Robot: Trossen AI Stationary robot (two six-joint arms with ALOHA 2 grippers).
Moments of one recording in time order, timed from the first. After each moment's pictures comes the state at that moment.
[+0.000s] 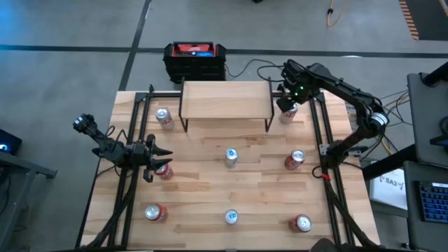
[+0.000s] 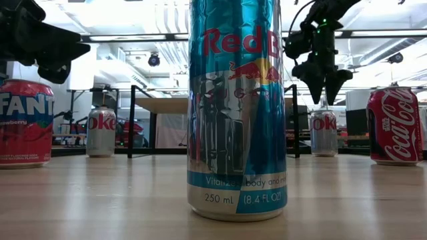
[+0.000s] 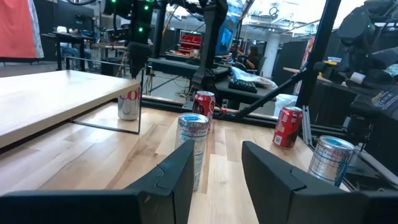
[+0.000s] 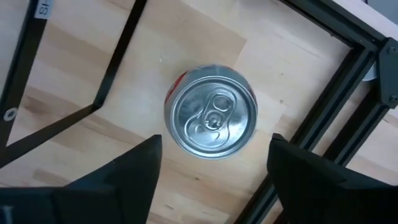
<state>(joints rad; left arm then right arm) -0.66 0.02 0.02 0.07 -0.74 -0.12 -0.87 1.52 1.34 -1.25 0.03 0.21</state>
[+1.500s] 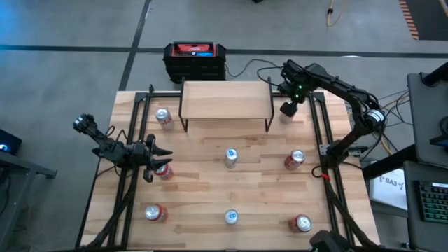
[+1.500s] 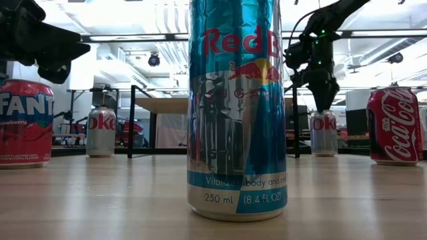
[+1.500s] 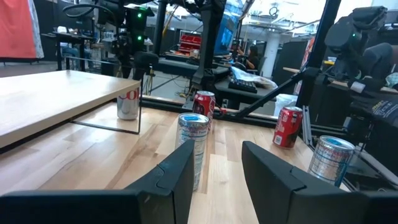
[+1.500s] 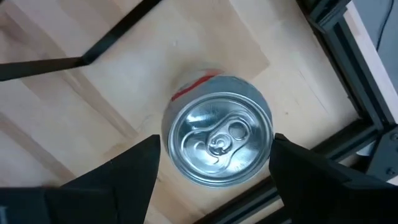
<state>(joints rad) -0.66 0.02 0.02 0.07 -0.74 -0.12 -0.92 1.57 1.30 -1.19 -0.03 -0.26</state>
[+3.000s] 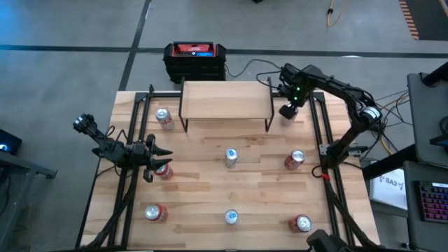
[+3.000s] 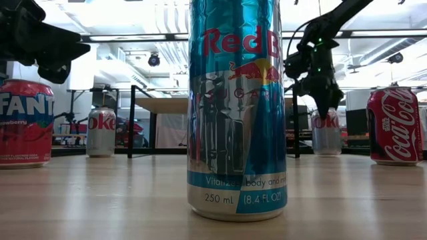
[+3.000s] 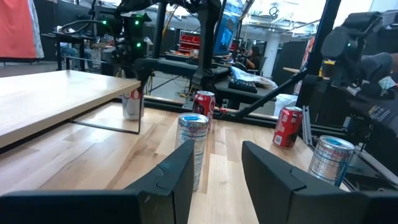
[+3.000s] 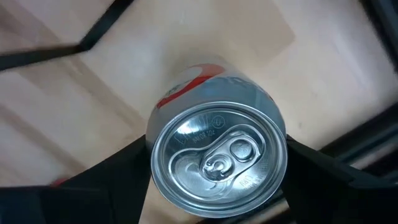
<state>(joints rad) -0.66 0.02 0.02 0.07 -0.74 -0.12 -0.92 1.62 1.28 -1.24 -0.06 -0.19</state>
